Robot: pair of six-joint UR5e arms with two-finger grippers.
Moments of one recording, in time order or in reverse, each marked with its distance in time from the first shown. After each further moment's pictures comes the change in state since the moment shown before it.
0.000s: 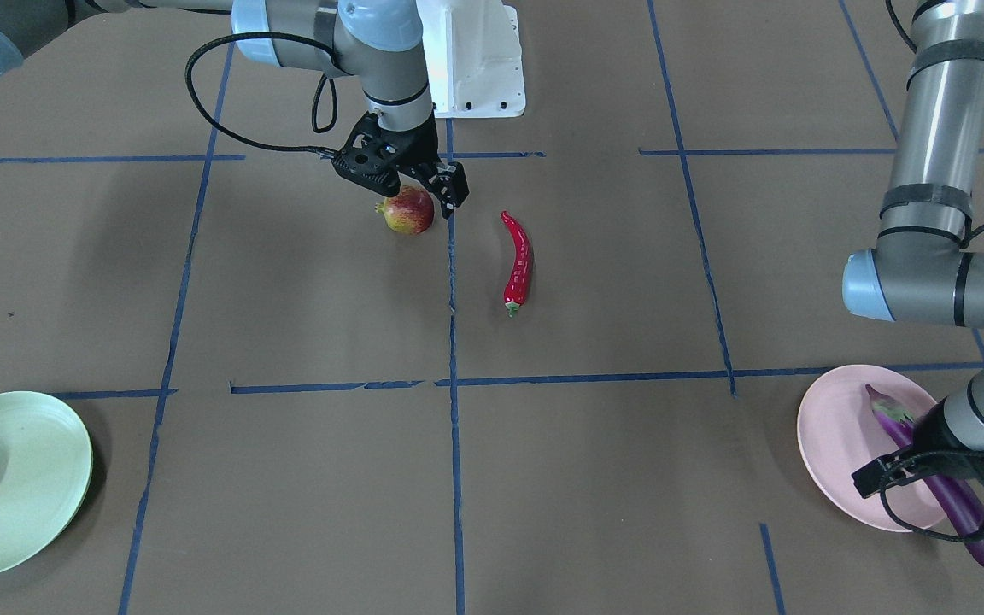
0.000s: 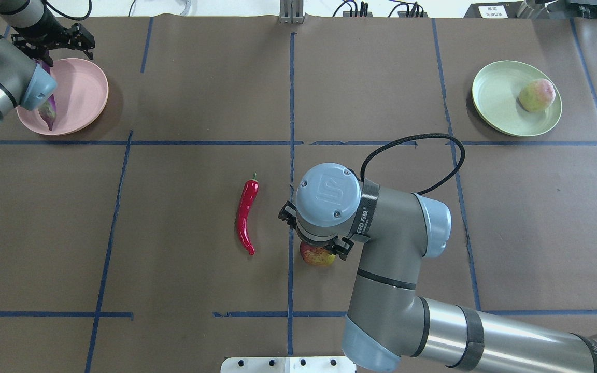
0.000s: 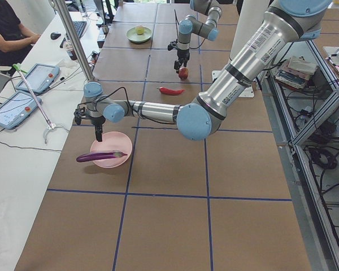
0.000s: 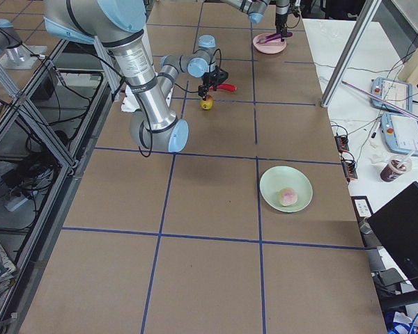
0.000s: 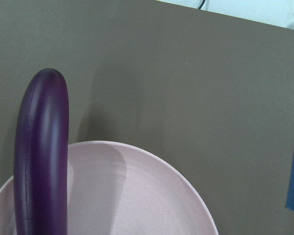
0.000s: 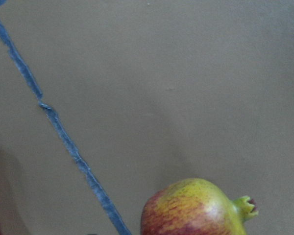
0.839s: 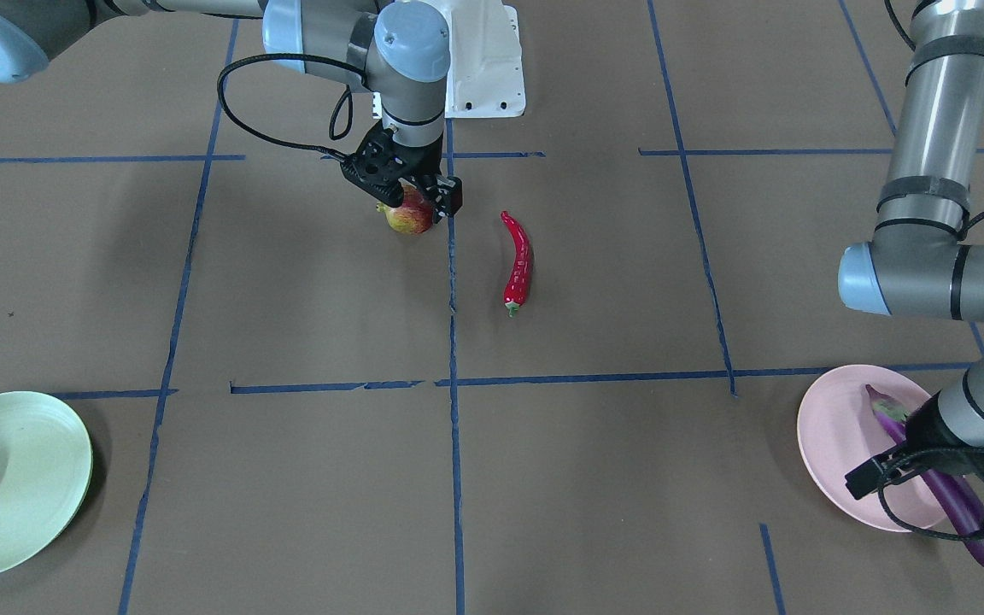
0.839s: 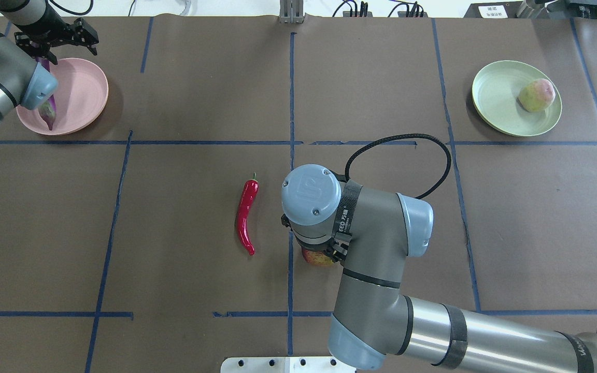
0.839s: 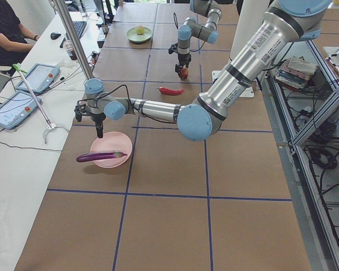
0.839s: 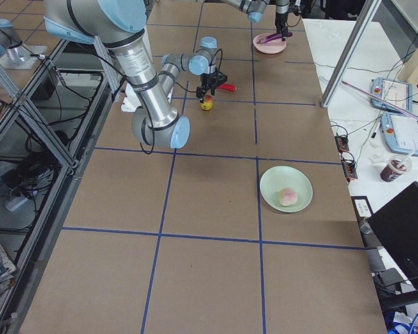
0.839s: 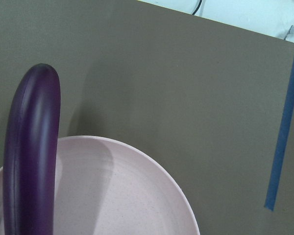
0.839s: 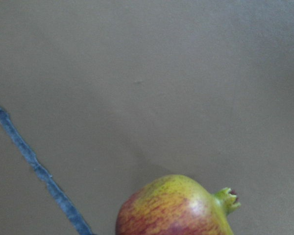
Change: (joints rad) left arm 0.002 0.011 -0.044 -0.002 -0.001 -0.056; right arm -0.008 0.033 -0.053 -0.089 0.025 0.016
